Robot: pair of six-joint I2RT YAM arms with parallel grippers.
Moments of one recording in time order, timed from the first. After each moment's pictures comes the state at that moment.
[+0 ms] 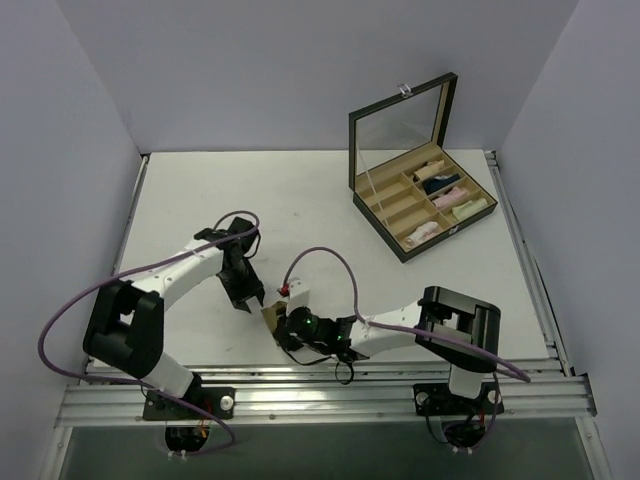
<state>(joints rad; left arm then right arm) -0.46 1.57 1.01 -0.92 0.05 -0.95 1.28 1.79 0.80 0.29 0.33 0.67</state>
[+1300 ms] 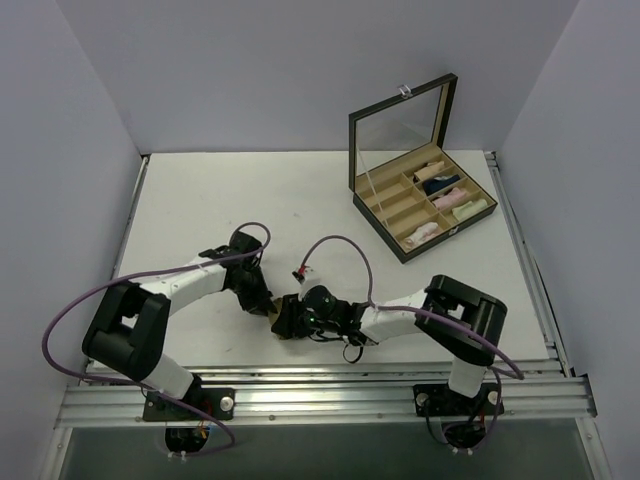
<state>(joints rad) -0.46 1.53 0.81 -0.55 0.21 -0.85 1.09 1.79 0.67 0.56 -0.04 0.82</state>
